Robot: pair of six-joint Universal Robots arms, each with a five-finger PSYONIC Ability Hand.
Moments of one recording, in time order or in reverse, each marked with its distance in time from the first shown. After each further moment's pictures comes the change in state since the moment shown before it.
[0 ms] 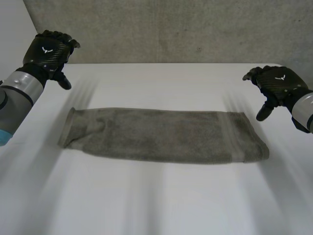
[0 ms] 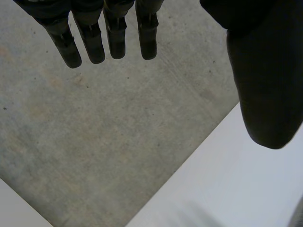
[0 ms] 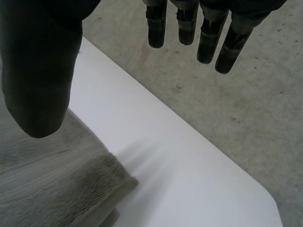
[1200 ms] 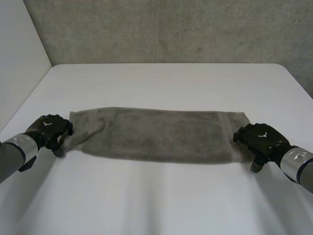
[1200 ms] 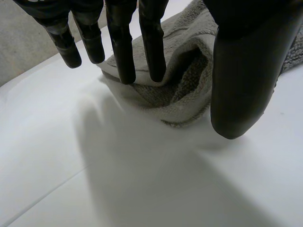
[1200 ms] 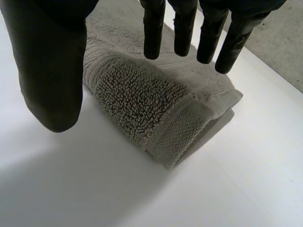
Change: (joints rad) left arm 0.178 -0.106 -0.300 -0.209 0.047 0.106; right arm -0.069 0.062 0.370 -0.096 -0.099 -0.247; left_hand 0.301 0.305 0.000 0.000 0.335; right_hand 0.146 0.136 0.000 0.000 0.186
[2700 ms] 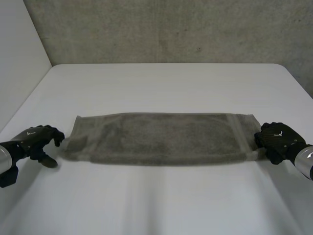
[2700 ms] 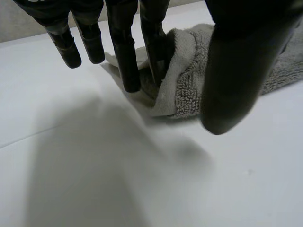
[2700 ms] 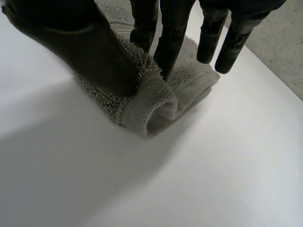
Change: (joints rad) left arm 0.217 0.129 -0.135 -0.192 0.276 -0.032; right arm -0.122 0.056 -0.029 -0.025 -0.015 -0.111; left_hand 0.091 0.097 0.000 0.000 0.077; right_hand 0.905 0.898 0.000 0.000 0.905
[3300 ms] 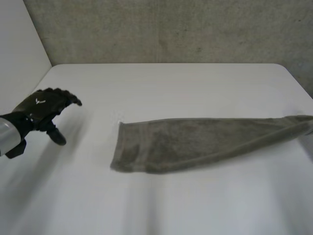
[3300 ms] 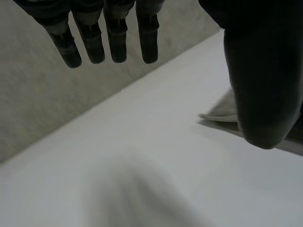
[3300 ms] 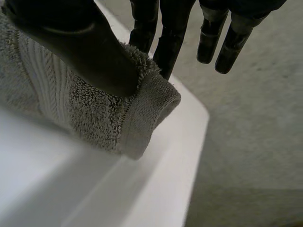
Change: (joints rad) left arm -0.201 0.234 0.047 0.099 -0.053 -0.053; right arm -0.318 -0.131 -0.289 0.223 -0.161 0.044; left_hand -0.350 -0.360 0.000 0.000 -0.384; right_hand 0.000 0.001 0.000 0.000 0.000
